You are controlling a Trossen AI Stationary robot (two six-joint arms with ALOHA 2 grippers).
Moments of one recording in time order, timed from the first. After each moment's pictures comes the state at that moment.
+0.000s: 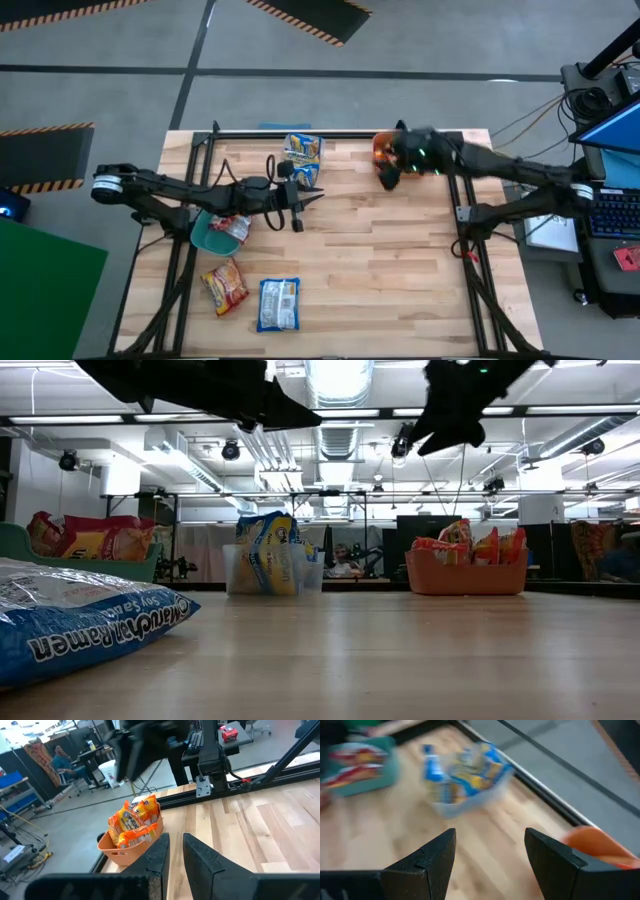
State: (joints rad) left arm 0.00 1.37 0.74 0.50 -0.25 0.30; right arm -0.33 1.11 1.00 -0.50 0.15 0.22
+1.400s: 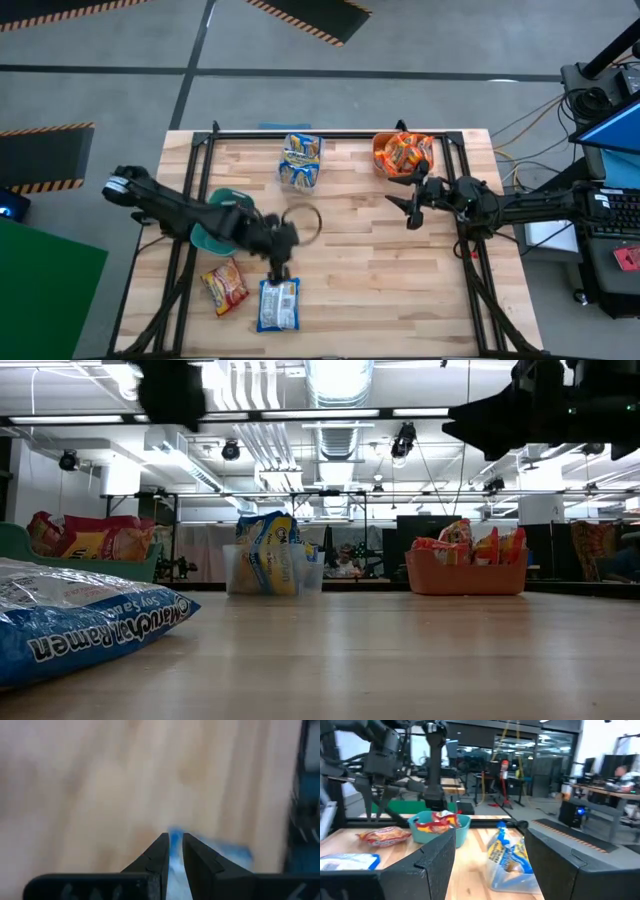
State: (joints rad) left arm -0.35 1.51 1.25 -0.80 -0.11 -0.63; right arm -0.15 0.72 0.17 0.69 0.01 -0.10
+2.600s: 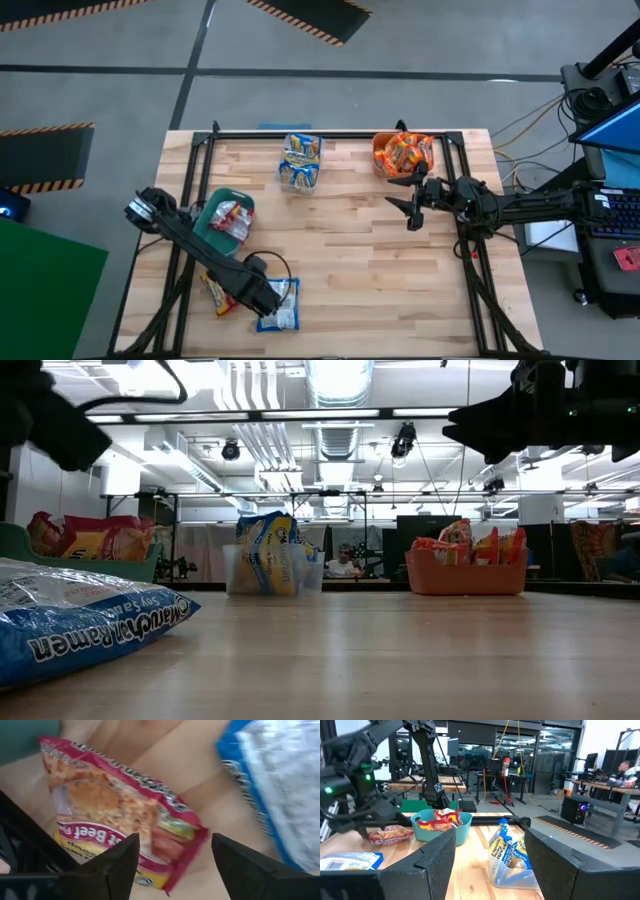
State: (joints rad) left arm -0.62 1.79 1.22 -1.14 0.17 -1.58; right arm -0.15 0.72 0.16 0.69 0.00 -0.08
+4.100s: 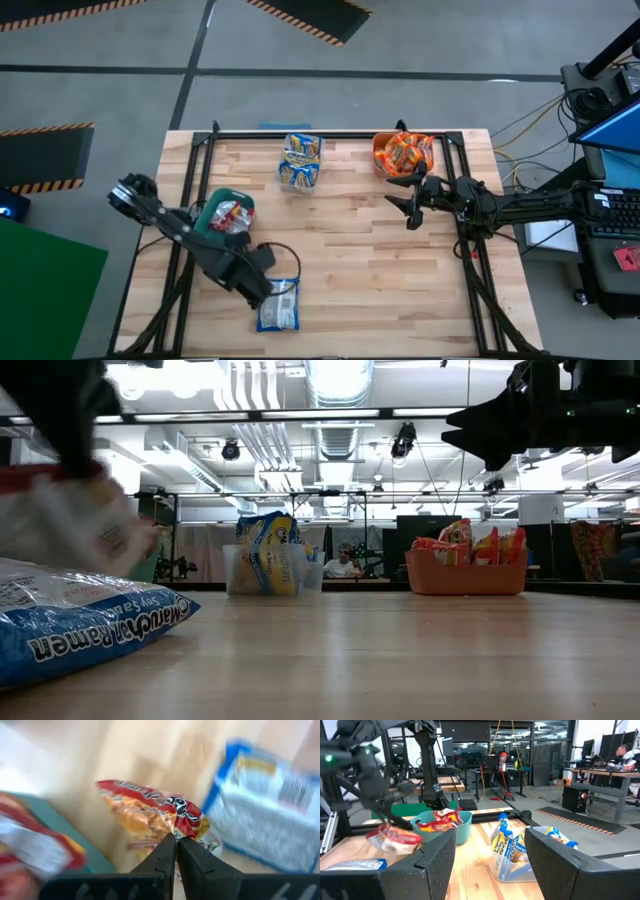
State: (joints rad) left arm -0.60 1.59 1.23 -1.13 -0.27 -0.98; right arm -0.15 0.74 0.16 0.69 0.03 0.01
